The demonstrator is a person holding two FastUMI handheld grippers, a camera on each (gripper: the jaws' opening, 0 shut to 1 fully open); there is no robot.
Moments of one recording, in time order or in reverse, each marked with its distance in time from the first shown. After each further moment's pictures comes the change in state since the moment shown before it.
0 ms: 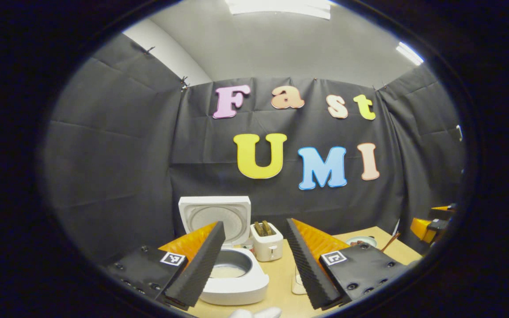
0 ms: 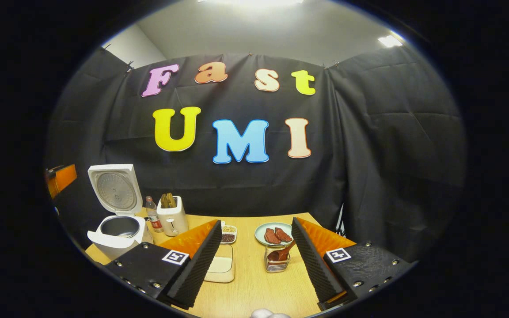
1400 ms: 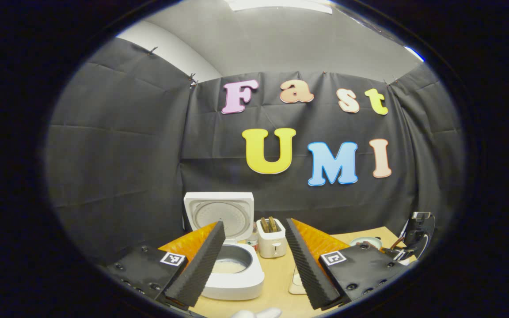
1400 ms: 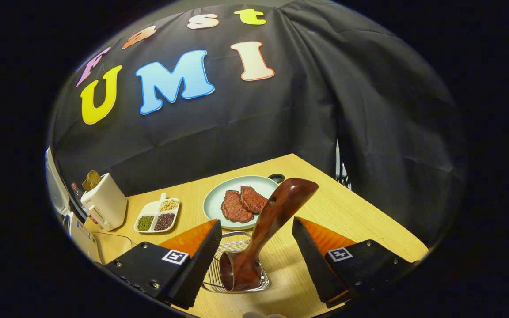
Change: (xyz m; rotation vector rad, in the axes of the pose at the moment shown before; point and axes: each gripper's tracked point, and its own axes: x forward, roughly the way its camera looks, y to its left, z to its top) left arm 0.006 -0.022 0.003 0.006 0.065 0.112; right arm 0.265 -0.111 -0.197 0.232 0.273 -0.138
